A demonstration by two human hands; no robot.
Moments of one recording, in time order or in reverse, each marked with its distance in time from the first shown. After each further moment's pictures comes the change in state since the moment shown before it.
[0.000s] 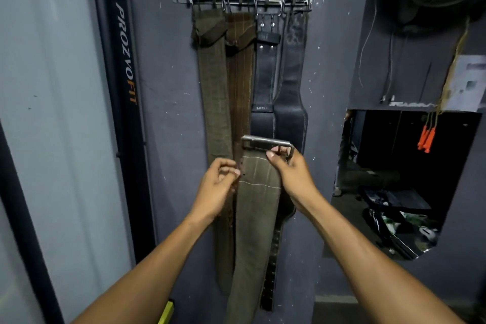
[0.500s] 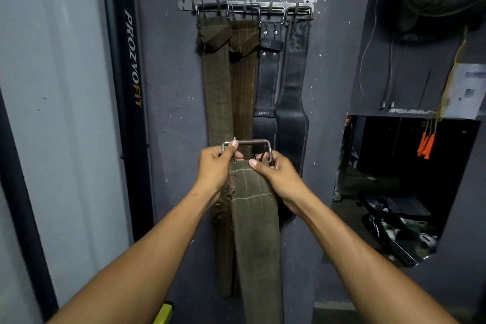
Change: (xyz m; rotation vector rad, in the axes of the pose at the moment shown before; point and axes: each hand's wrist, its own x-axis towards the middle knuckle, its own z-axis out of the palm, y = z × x) left_hand 0.031 0.046 0.003 -0.152 0.168 -0.043; right_hand -0.011 -0.024 0.023 -0.080 -0.172 0.106
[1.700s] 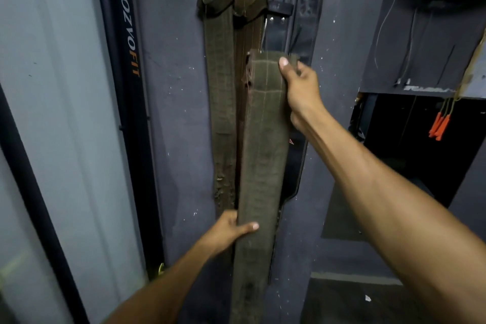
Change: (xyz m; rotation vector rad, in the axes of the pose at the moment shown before) left_hand -0.110 -0.153 -0.021 0.111 -0.427 -0.438; right_hand 0.075 -0.075 -0.019 0.270 0.213 -0.205
